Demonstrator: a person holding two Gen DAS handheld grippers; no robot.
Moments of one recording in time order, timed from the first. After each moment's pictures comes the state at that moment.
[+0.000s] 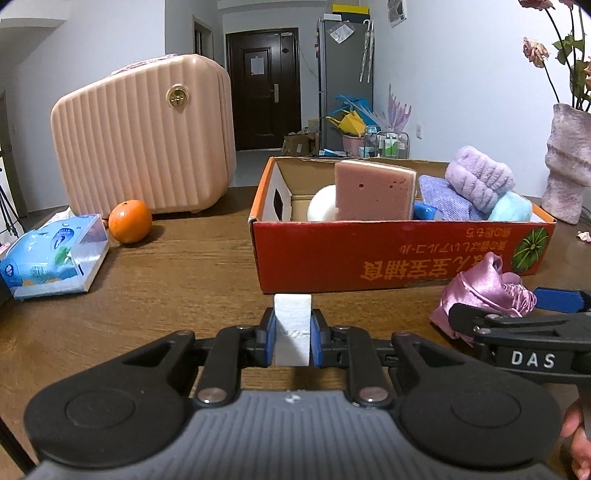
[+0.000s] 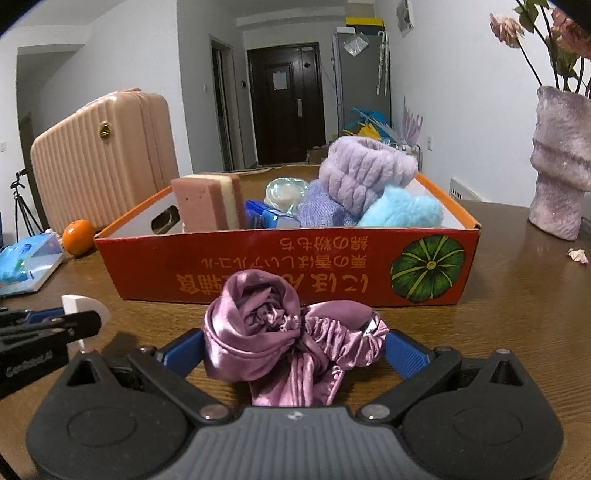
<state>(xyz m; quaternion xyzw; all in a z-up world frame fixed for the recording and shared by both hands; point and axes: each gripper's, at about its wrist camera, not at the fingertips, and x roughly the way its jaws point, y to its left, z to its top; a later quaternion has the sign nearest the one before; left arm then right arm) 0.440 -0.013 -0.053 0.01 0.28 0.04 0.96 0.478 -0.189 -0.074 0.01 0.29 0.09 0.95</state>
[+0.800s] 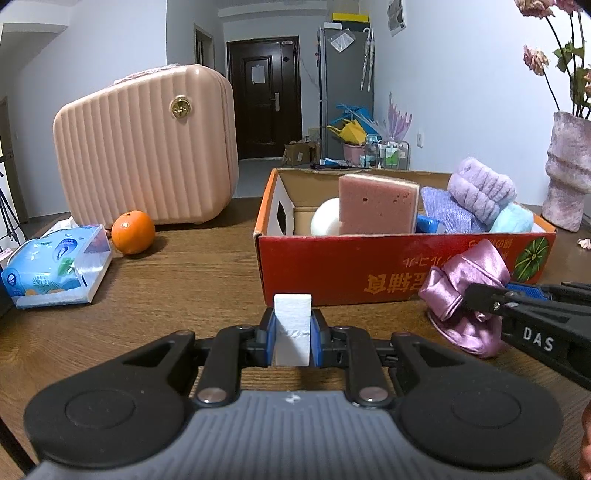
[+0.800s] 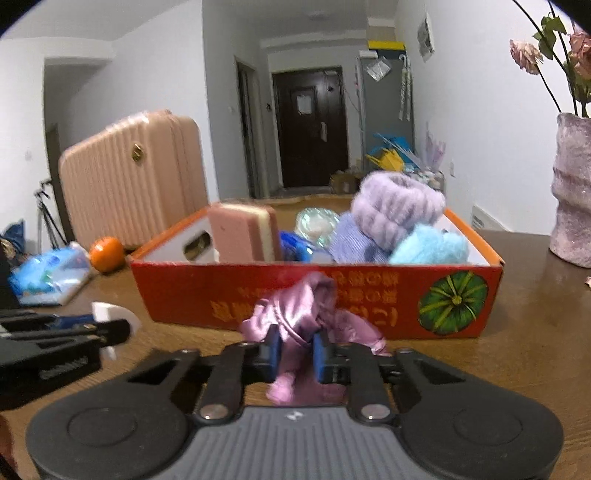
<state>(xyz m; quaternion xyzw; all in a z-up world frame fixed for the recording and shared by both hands) 0.440 -0.011 -0.048 0.01 0.26 0.04 0.96 0.466 -0.182 -0.060 0.00 0.24 0.14 0.96</state>
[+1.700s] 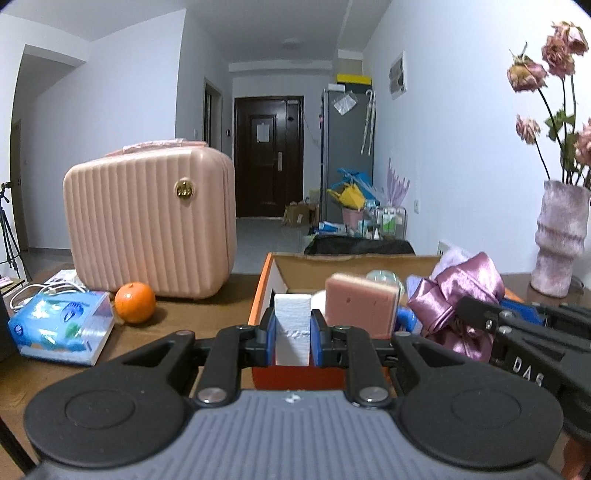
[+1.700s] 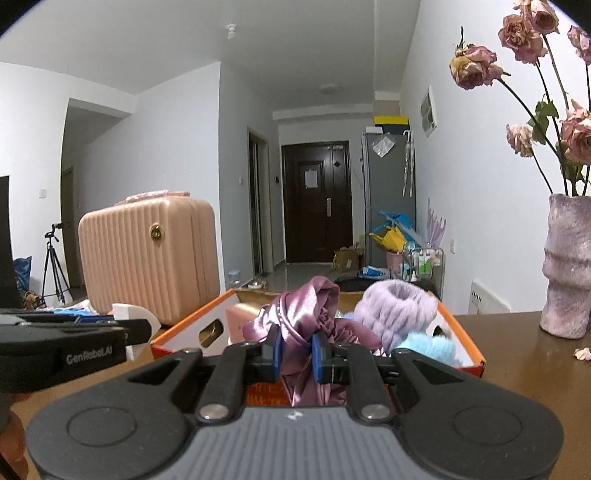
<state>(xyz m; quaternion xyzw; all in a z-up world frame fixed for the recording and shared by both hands) 0.436 -0.021 -0.003 -0.01 0.16 0.04 0.99 0.449 -0.182 -0.019 0.00 0.11 0.14 0.98</state>
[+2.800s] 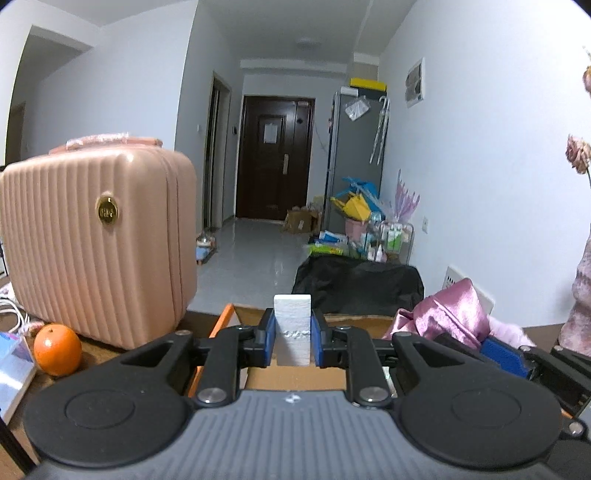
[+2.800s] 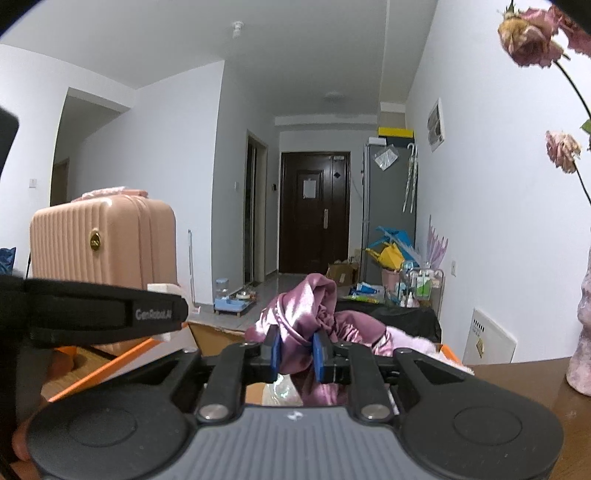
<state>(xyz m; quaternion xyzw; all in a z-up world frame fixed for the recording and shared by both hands) 0.582 -0.040 0.004 -0.05 0.16 0.05 0.99 0.581 -0.173 -0.019 -0.03 0.09 0.13 0.99</state>
